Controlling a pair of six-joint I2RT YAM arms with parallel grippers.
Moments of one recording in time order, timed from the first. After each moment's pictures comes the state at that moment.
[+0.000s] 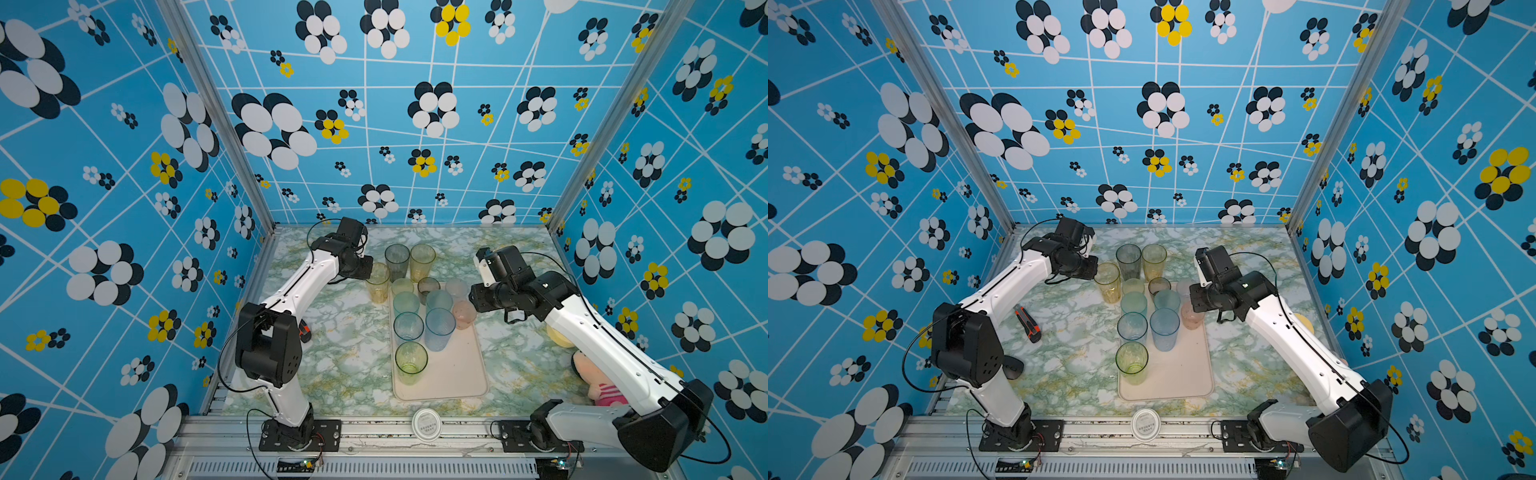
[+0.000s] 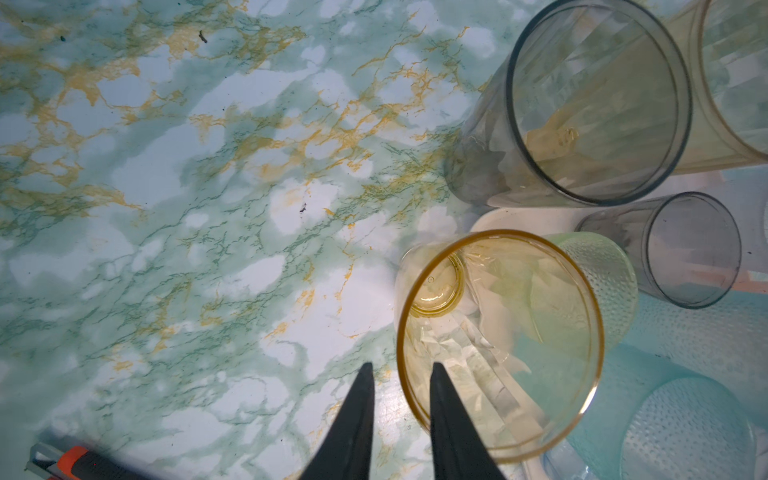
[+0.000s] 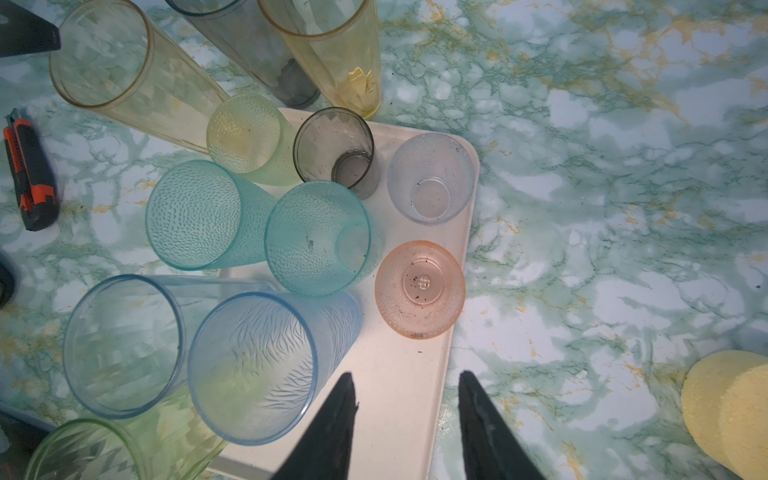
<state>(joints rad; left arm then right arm) -0.31 1.76 1.53 -0.82 0.08 -0.11 0.53 1.28 1.26 -0.97 0.09 0.25</state>
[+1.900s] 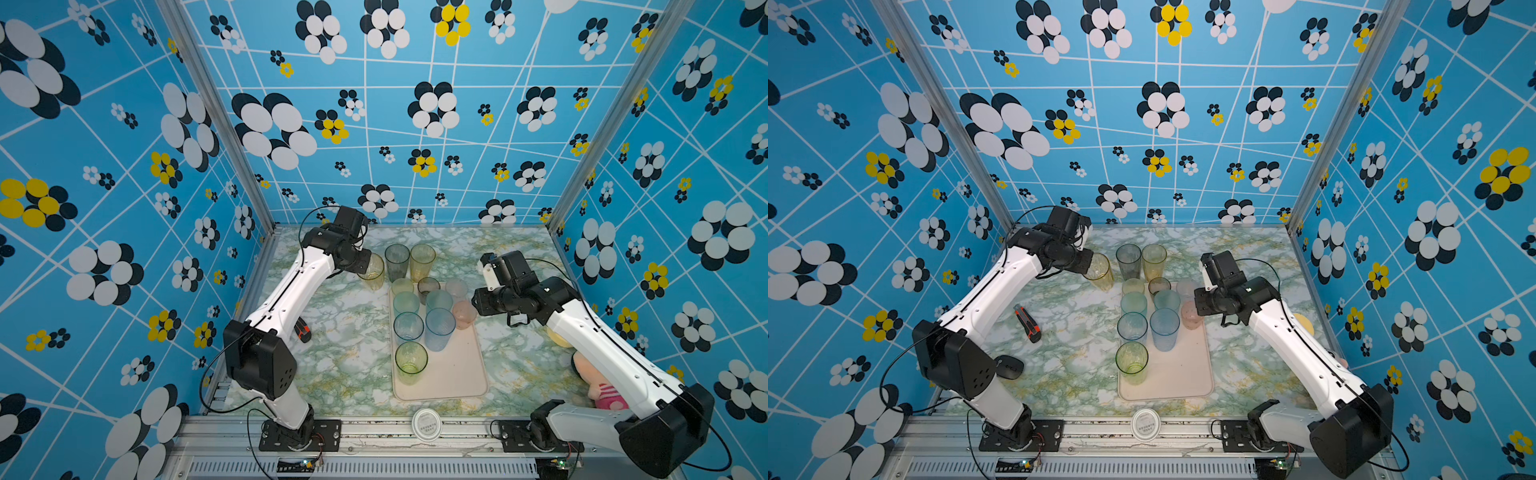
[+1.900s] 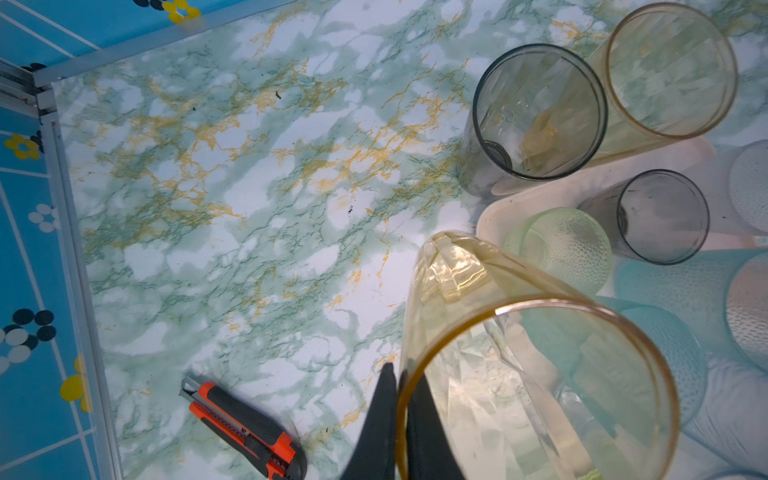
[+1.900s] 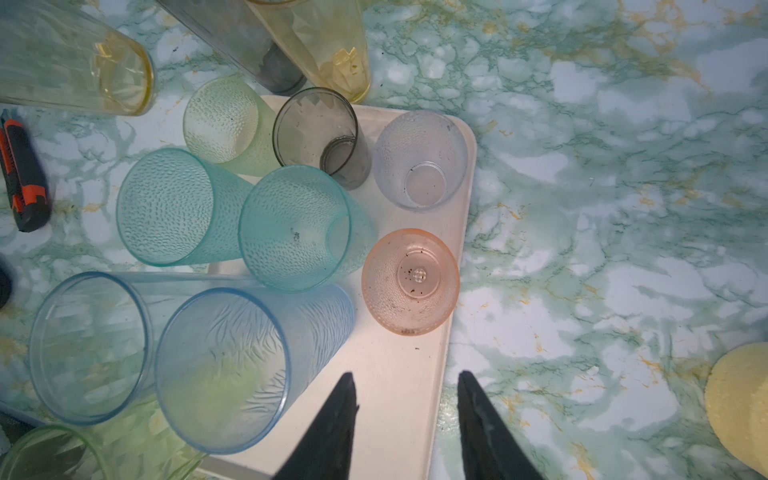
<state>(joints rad) -0.36 1.63 1.66 -1.02 -0.05 -0.04 0.47 1.24 1.17 -0.92 0.04 0.24</state>
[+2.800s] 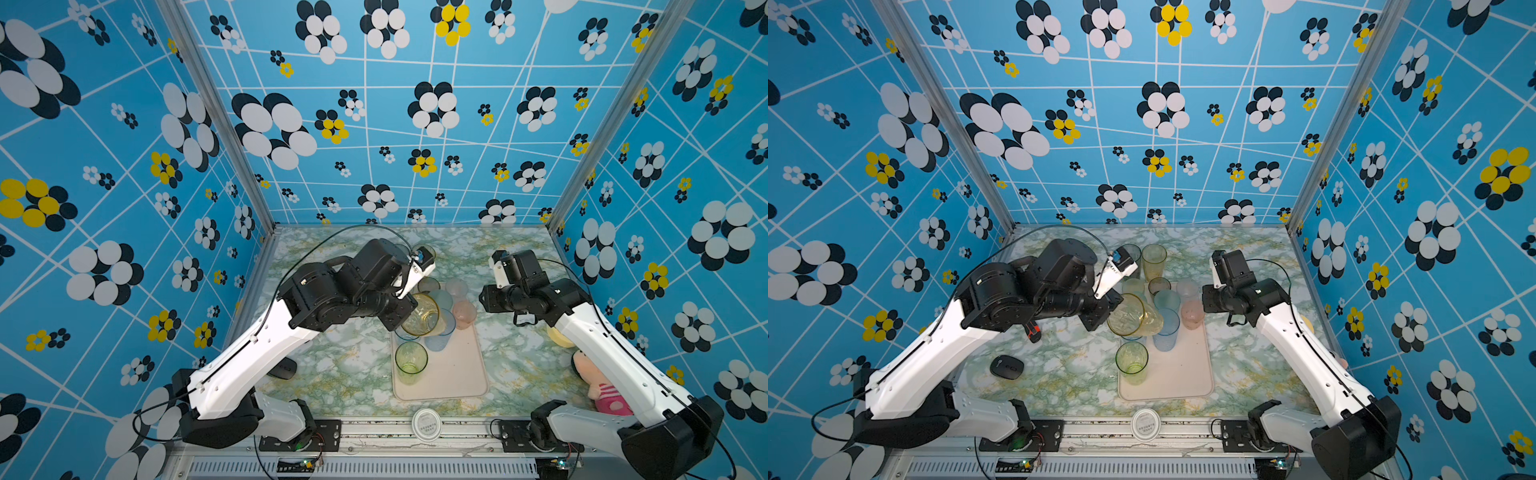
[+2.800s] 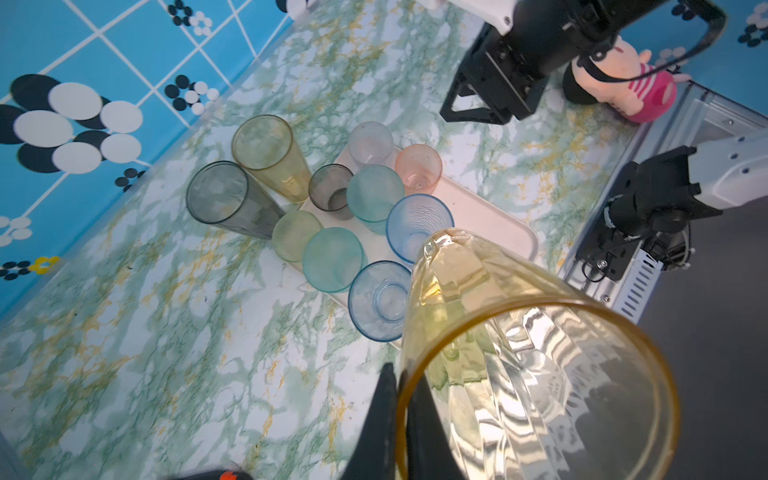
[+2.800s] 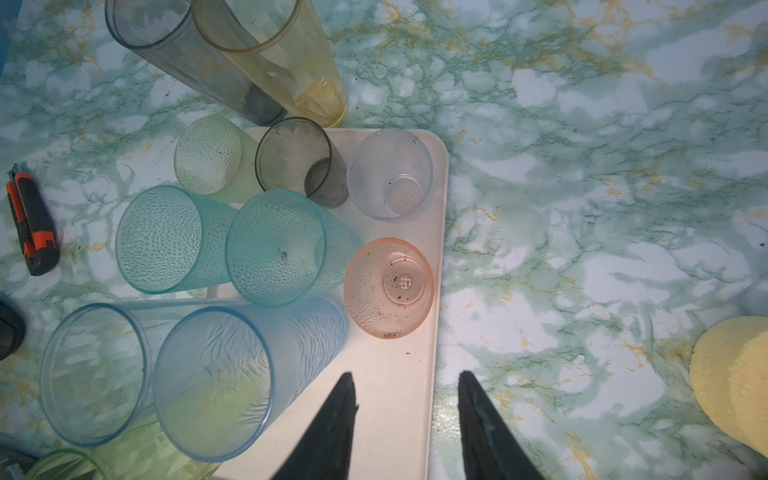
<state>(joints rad) -1.03 1.43 1.90 -1.30 -0.05 -0.01 0.41 1.21 1.17 -0.91 0.04 0.28</state>
